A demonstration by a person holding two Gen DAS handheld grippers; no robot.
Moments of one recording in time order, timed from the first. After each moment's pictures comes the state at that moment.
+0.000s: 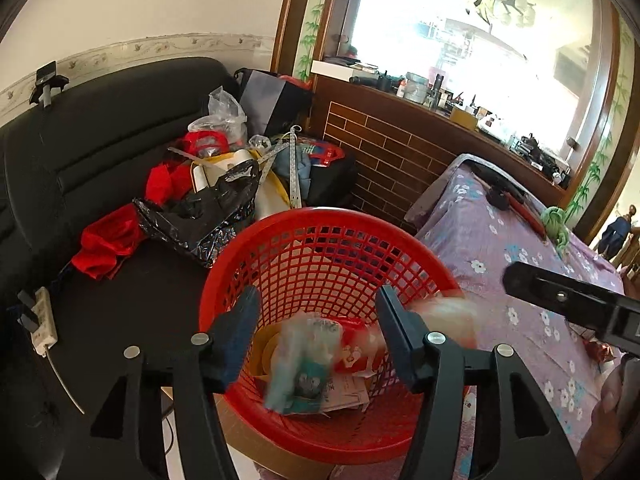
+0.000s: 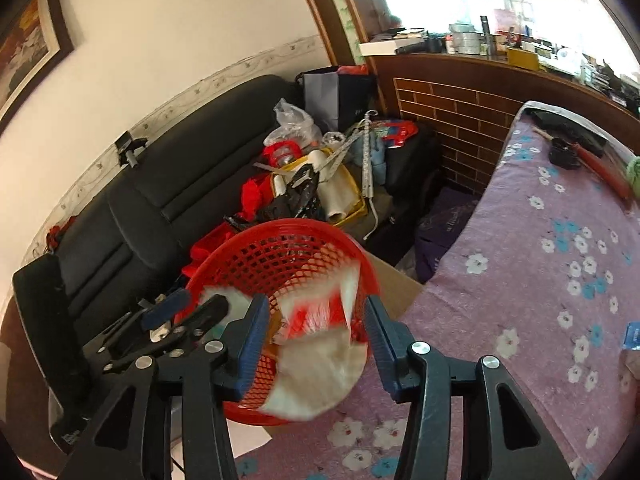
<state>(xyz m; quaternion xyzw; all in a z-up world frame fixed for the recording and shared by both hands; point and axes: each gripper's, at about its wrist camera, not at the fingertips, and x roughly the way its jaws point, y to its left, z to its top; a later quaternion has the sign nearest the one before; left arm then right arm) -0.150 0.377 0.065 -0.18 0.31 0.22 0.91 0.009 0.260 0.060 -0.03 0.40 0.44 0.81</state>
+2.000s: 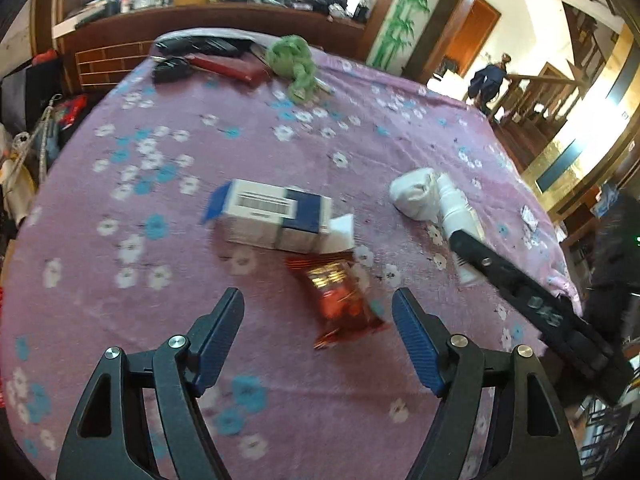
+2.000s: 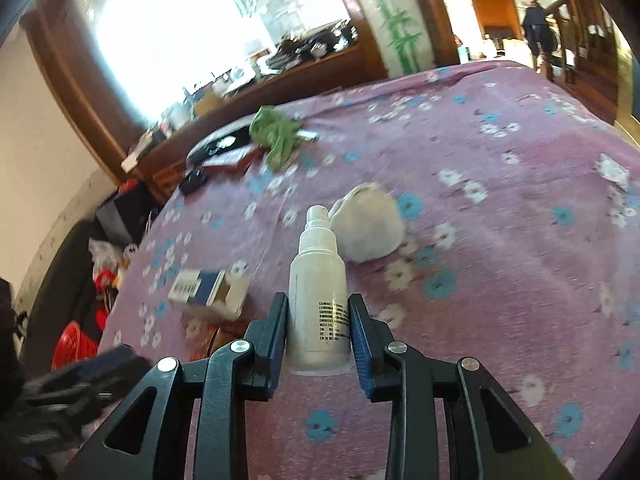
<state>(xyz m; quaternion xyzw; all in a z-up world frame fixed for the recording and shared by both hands) 0.048 -0.009 0.053 -0.10 0.48 -0.09 0.87 0.069 -0.165 0.030 0.16 0.38 0.11 0.91</state>
